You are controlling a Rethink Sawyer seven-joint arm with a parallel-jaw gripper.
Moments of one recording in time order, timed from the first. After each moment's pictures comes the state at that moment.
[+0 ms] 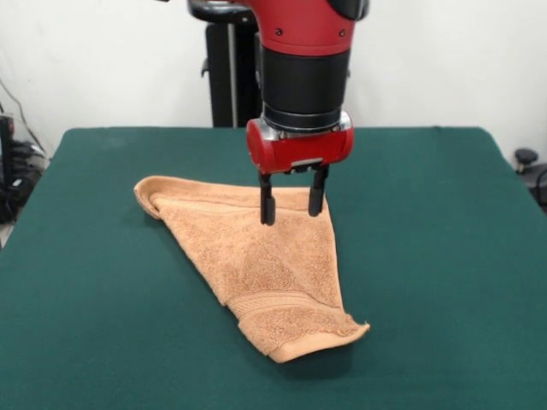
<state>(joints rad) -0.34 -0.62 0.22 1.55 -0.33 0.60 1.44</state>
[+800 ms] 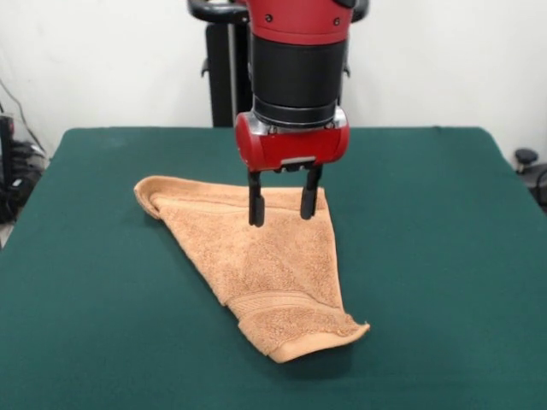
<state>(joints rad) -0.31 -0.62 0.19 1.48 -0.29 0.64 1.44</state>
